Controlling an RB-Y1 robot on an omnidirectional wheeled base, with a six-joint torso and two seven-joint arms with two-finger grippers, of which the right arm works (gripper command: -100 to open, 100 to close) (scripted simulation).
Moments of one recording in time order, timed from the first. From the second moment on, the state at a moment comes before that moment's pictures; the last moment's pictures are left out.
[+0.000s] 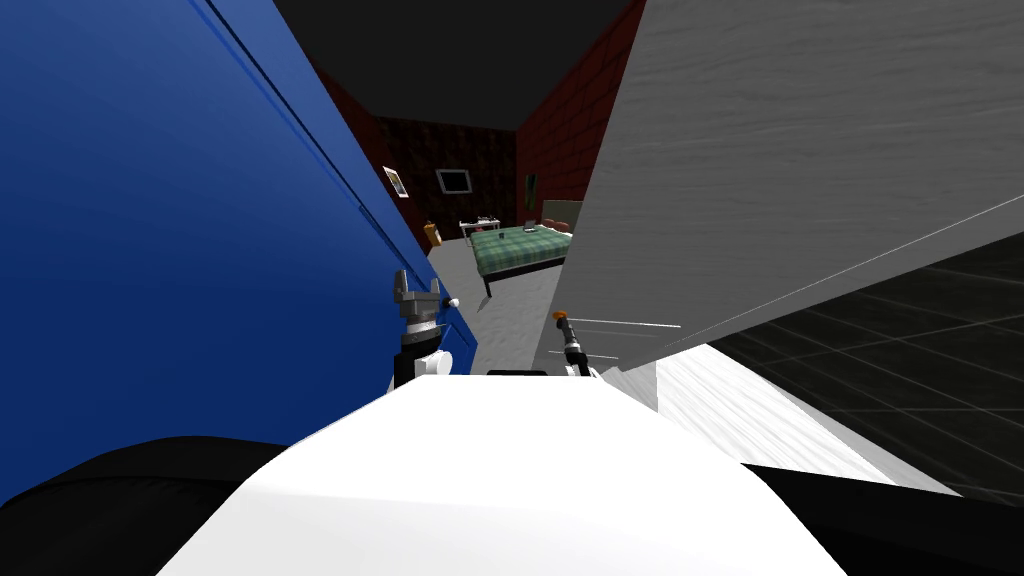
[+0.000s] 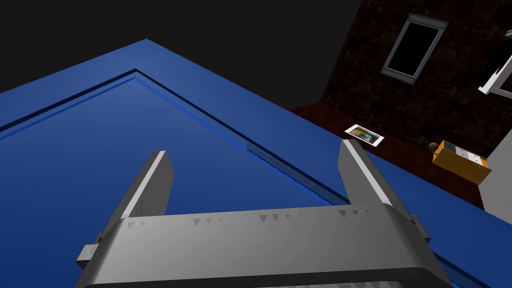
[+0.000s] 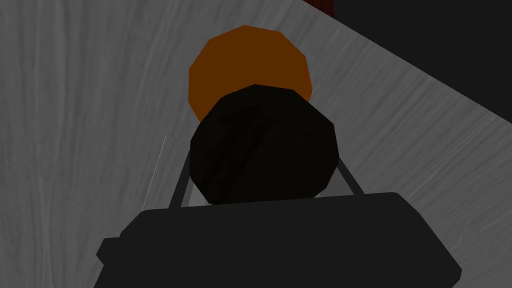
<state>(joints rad) 0.00 -0.09 -0.12 -0.78 0.06 -0.82 0.34</state>
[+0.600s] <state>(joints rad) -0.01 -0.10 -0.09 -0.77 0.00 -0.81 0.19</state>
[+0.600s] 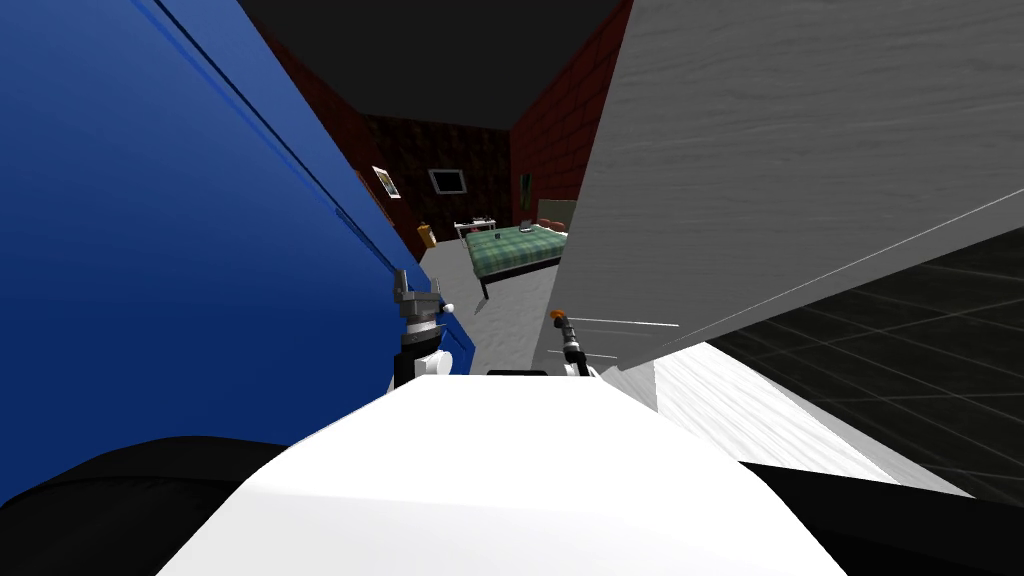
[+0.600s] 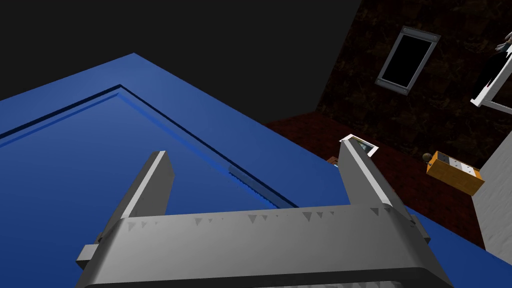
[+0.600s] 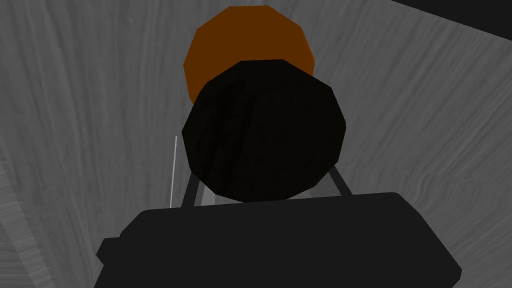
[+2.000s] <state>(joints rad) -0.04 -0.09 -0.03 -0.74 -0.14 -0.82 -0.16</state>
